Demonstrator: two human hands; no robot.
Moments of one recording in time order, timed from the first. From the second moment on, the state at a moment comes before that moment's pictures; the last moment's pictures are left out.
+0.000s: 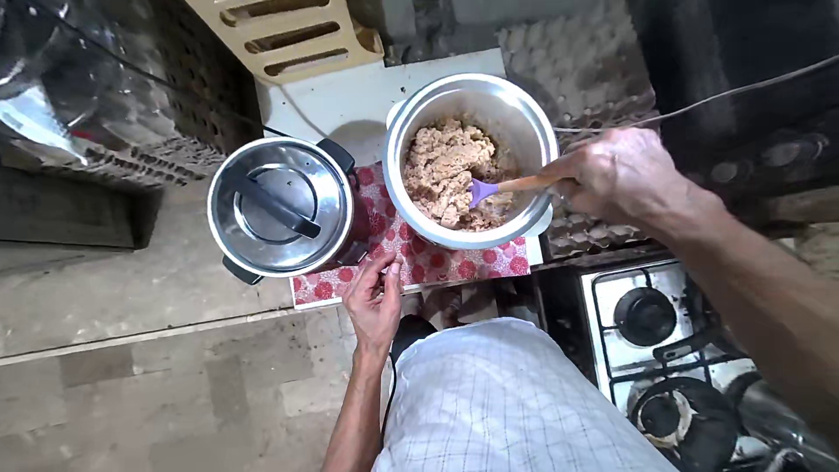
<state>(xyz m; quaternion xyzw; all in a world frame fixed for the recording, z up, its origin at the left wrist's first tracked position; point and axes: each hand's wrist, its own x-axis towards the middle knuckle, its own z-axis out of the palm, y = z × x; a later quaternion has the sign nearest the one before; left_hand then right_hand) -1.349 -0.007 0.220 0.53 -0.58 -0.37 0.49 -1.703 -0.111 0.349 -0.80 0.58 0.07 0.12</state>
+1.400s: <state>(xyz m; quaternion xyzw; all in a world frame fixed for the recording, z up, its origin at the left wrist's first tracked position) -1.327 -0.001 0.218 0.46 -0.64 -0.44 0.44 -1.729 -0.092 0.367 -0.52 0.70 -0.07 0.48</state>
